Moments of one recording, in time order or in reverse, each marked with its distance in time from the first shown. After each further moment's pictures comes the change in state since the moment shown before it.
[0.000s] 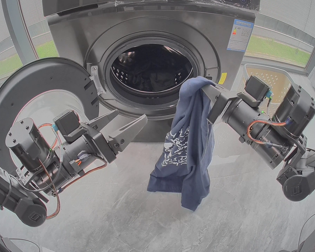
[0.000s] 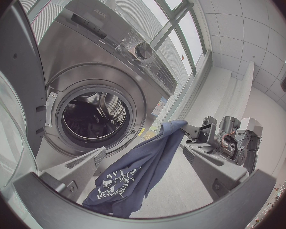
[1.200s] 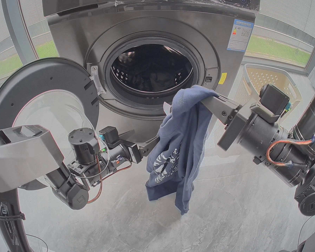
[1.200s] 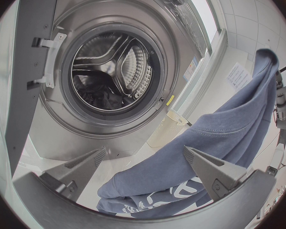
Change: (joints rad) left arm 0.077 0.461 -0.264 0.009 0.003 0.069; right arm 0.110 -0.129 0.117 0.009 0.091 0.005
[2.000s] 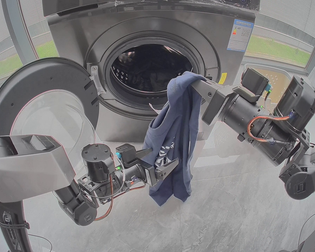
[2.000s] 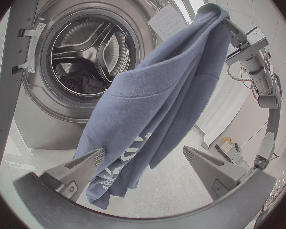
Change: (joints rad) left arm -0.132 0.010 0.080 -0.009 0.000 0.035; right arm -0.071 0.107 -0.167 0.052 0.021 0.002
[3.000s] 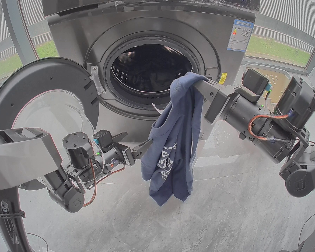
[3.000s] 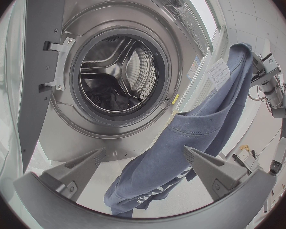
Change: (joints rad) left arm 0.164 0.003 -0.019 -0.068 0.012 0.004; right arm -0.027 0.003 0.001 0.001 0.022 -0.001
